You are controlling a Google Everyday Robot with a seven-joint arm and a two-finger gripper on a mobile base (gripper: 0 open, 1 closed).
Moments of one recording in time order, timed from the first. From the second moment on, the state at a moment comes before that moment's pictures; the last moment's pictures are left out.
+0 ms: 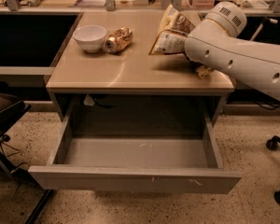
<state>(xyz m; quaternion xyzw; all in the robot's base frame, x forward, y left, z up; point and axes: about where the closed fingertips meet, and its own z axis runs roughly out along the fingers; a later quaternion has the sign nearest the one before) 0.742 -0.209 0.859 -0.22 0.87 -0.19 0.40</state>
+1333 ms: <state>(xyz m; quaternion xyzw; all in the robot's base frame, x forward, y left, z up) 0.742 -0.209 0.859 -0.22 0.87 -0.19 0.40</state>
